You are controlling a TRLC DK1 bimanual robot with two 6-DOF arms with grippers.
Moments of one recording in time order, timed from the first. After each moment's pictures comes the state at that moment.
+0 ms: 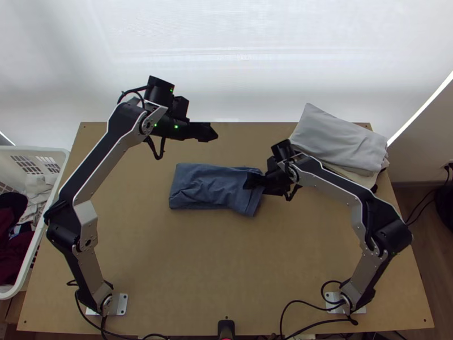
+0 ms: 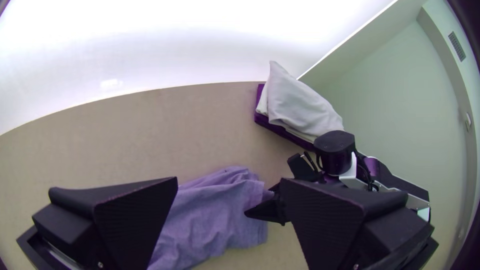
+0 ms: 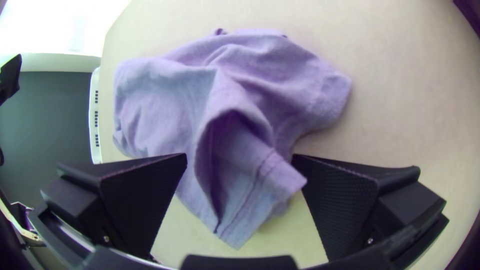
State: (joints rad) left arm -0.41 1.93 2.07 -0.91 0.42 -0.26; right arm 0.46 1.89 1.30 -0.50 -0.44 0.57
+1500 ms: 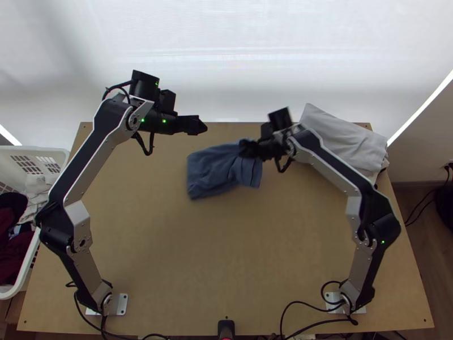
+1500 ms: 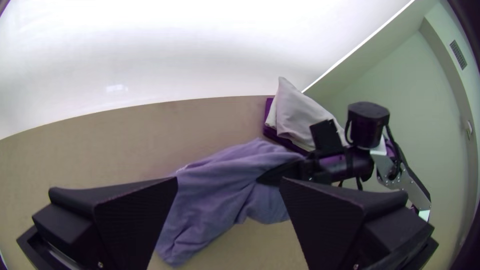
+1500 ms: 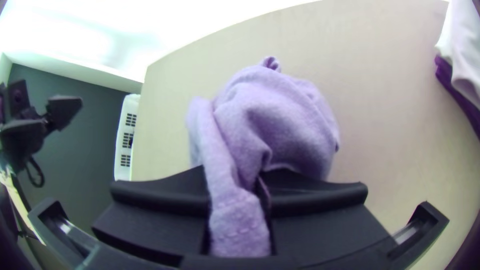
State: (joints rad) left arm -0.34 1.90 2.07 -0.91 0.42 -0.25; right arm 0.45 1.96 1.70 -0.56 -0.46 0.60
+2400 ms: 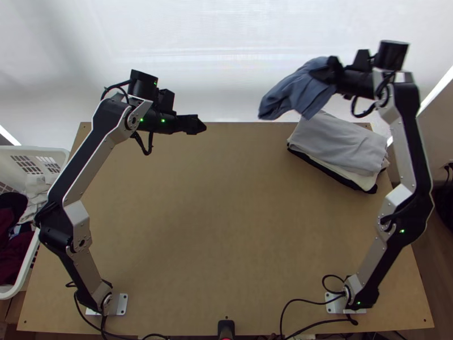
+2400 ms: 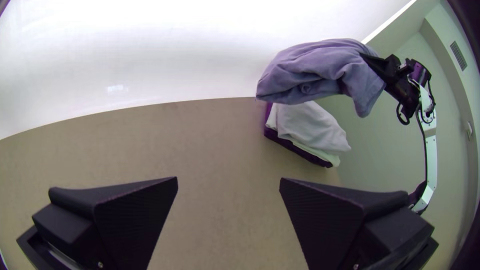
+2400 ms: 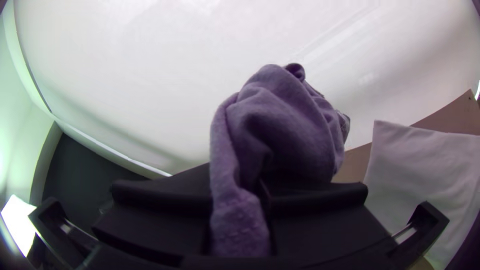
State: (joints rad) left arm -0.34 1.90 2.07 -0.91 0.42 -0.25; right arm 0.01 1.99 2.29 -0.67 -0.67 0.70
